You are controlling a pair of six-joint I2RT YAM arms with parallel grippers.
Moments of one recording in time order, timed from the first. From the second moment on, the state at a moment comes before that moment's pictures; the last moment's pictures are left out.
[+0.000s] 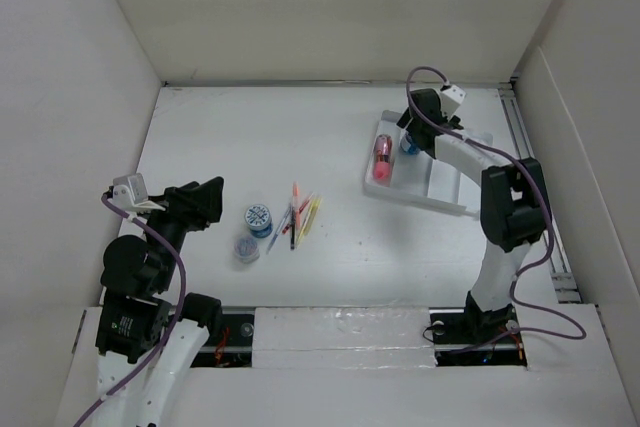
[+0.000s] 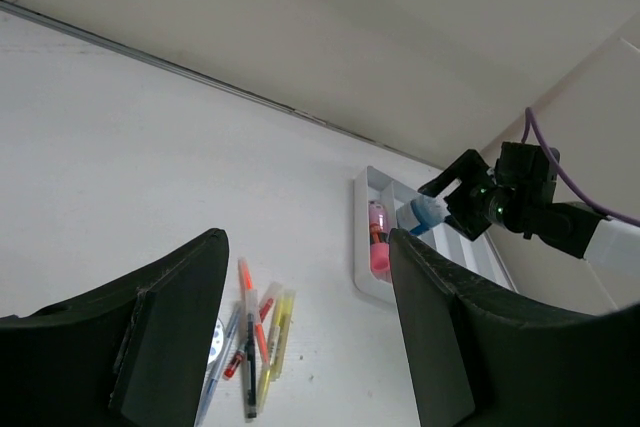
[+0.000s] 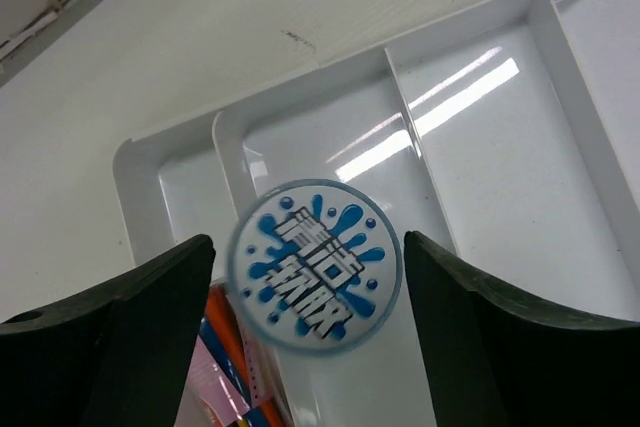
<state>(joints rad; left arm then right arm) -0.26 0.29 0.81 -0.46 -0.08 -0.56 0.28 1.89 1.37 -0.16 0.56 0.72</state>
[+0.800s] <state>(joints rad) -0.26 0.29 0.81 -0.46 -0.09 -0.56 1.13 1.82 1.17 0.23 0.50 0.46</state>
